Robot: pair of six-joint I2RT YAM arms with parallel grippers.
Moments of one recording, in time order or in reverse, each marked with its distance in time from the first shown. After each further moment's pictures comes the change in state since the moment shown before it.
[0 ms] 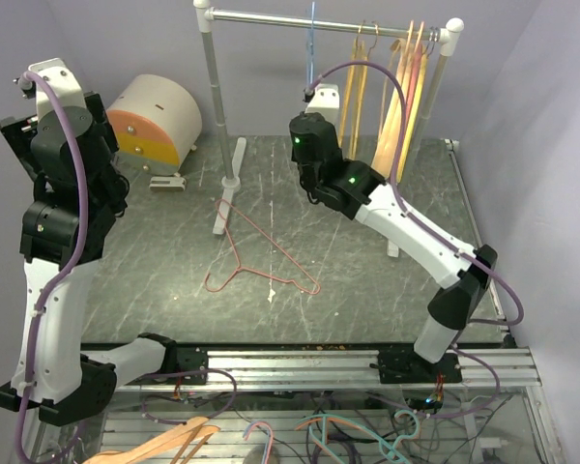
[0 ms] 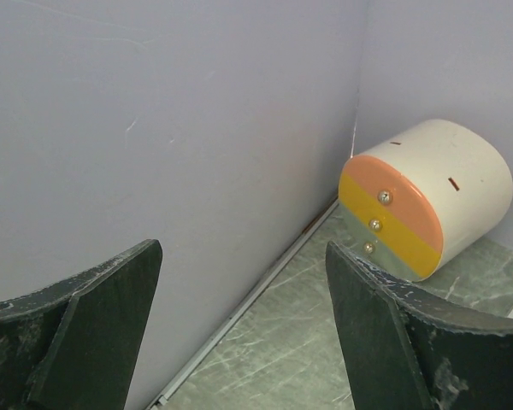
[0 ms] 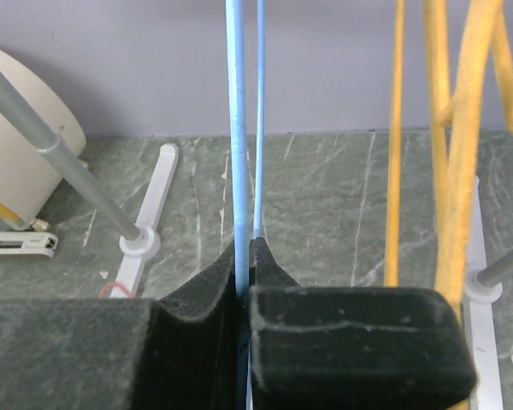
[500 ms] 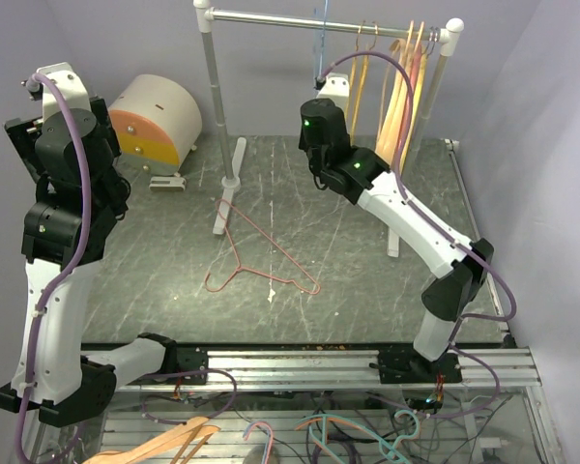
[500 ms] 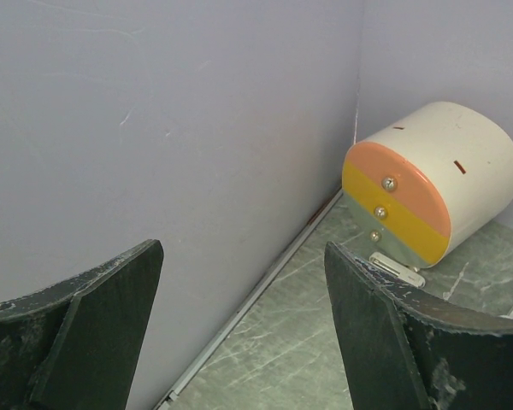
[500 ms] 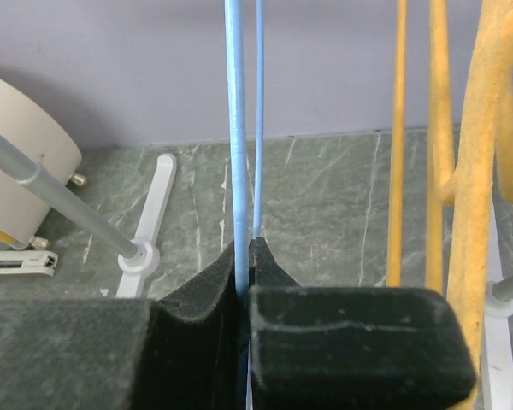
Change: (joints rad) left arm 0.003 -0.014 -0.031 -0.019 0.019 0.010; right arm -0.100 0.063 0.067 -0.014 -0.105 0.033
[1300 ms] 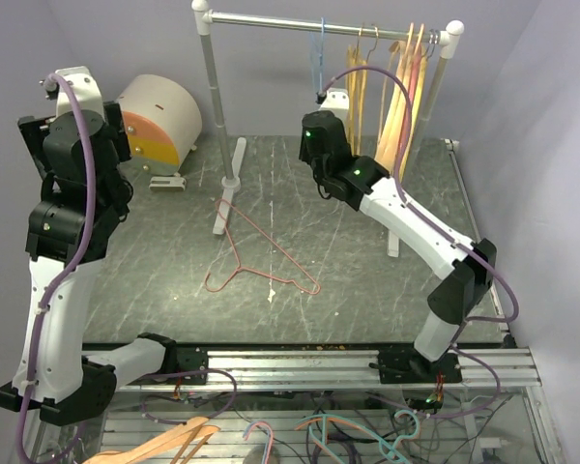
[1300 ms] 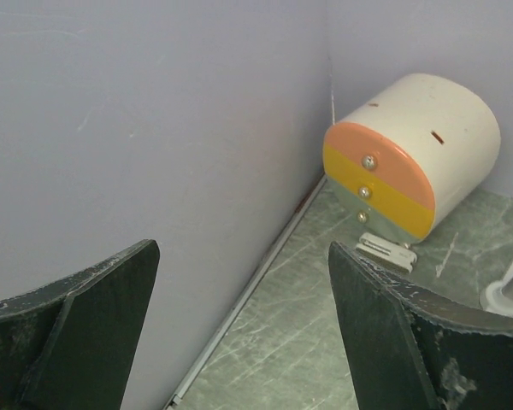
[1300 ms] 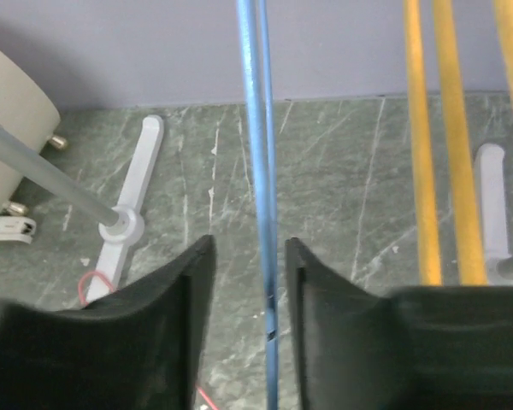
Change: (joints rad) left arm 0.004 0.000 -0.021 -0.019 0.082 0.016; right arm -0.030 -0.029 -0.138 0.017 -0.058 0.045
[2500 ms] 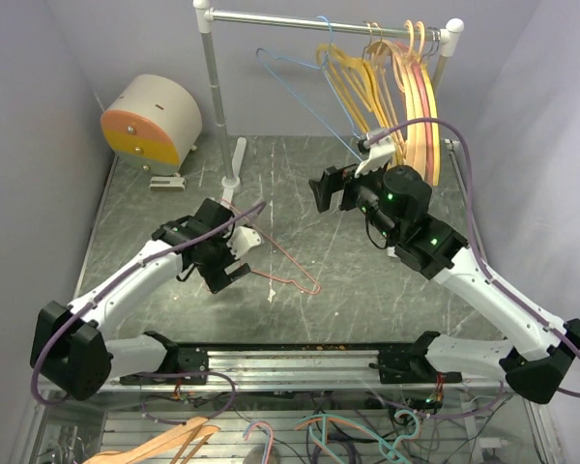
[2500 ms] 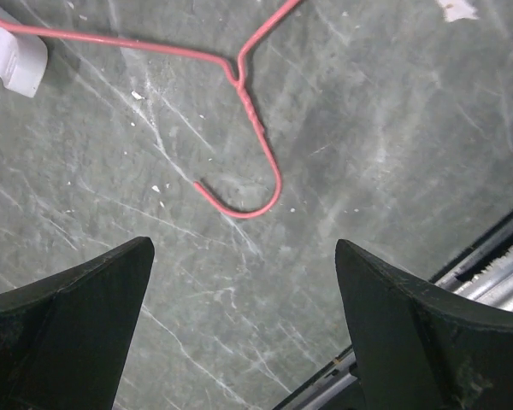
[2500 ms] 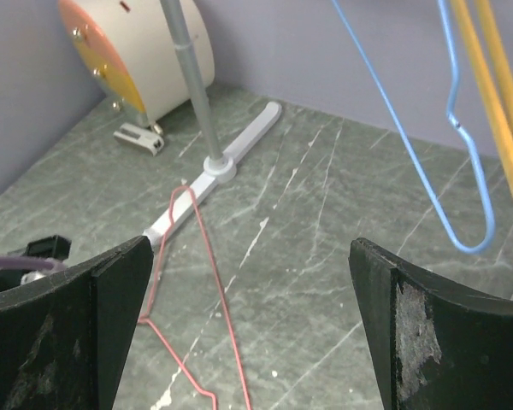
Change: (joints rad) left arm -0.239 0.064 -0.859 -0.113 0.981 0.420; right arm 0.036 -0.610 -0.549 0.213 -0.388 -0.214
